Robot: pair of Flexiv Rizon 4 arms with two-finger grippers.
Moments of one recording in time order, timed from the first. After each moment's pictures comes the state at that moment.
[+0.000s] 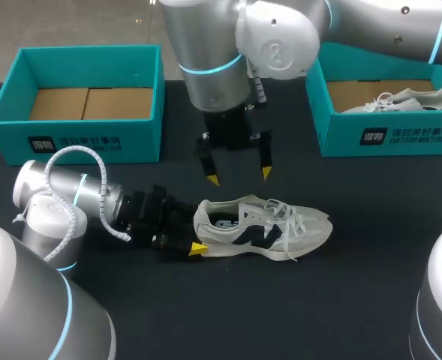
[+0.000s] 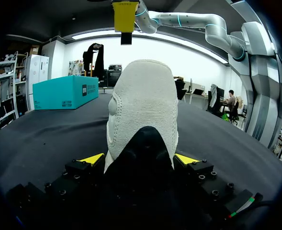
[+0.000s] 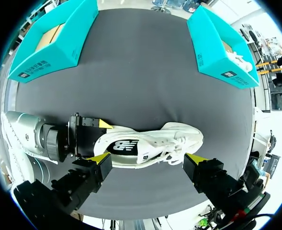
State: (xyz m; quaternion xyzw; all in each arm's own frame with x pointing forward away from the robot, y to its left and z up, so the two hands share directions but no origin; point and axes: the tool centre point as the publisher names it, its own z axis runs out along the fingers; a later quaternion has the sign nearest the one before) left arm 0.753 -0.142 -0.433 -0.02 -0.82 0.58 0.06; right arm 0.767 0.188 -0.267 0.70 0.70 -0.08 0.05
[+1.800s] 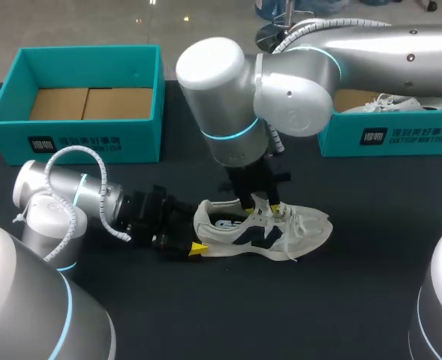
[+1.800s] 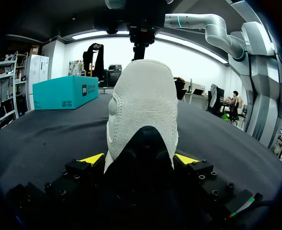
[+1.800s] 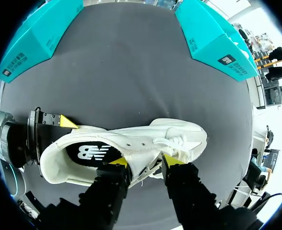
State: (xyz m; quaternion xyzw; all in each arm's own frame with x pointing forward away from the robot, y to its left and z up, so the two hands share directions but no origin) left arm 0.753 -0.142 -0.433 -0.02 -0.82 0.58 0.06; right arm 0.748 0.138 -0.344 0.72 0.68 -0.08 0.11
